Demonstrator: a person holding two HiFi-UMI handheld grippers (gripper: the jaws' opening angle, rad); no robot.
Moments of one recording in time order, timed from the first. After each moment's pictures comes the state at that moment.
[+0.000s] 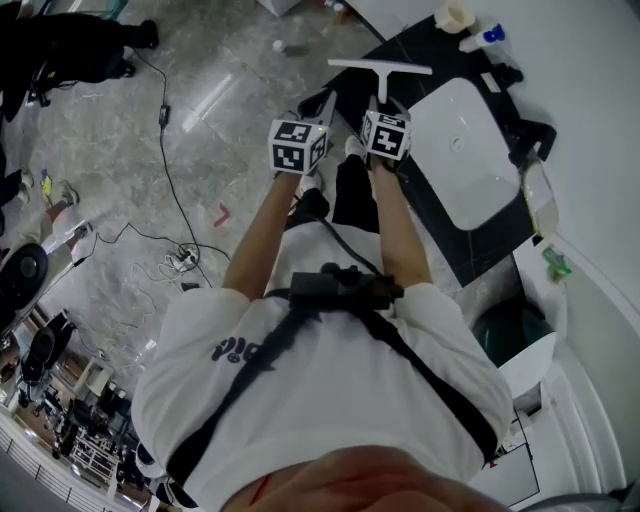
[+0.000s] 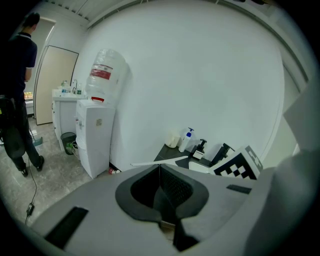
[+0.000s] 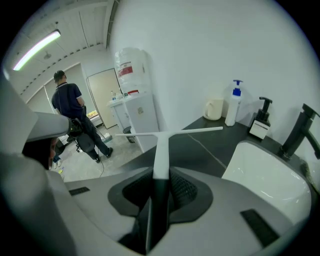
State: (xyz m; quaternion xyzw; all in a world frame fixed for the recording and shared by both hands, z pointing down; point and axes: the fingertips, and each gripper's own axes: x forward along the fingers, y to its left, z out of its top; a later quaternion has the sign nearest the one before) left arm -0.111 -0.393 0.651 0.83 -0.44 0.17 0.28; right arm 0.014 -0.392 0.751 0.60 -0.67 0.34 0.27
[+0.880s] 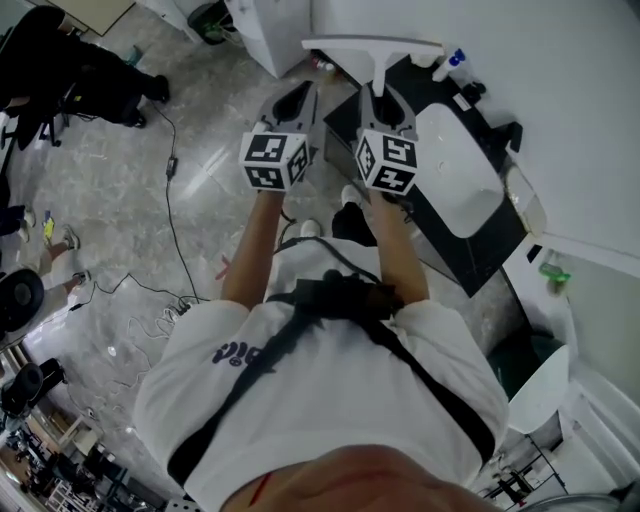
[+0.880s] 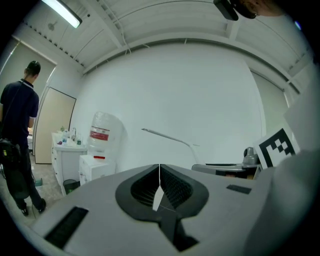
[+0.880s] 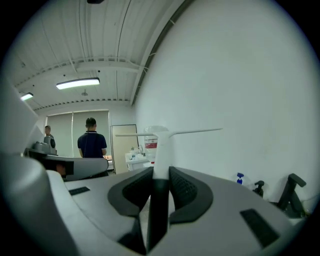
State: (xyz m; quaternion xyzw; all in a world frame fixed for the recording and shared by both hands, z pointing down) left arm -0.170 -0.361 0.416 0.87 -0.48 0.03 0.11; right arm -0.049 -0.364 0.425 0.62 -0.78 0.11 0.02
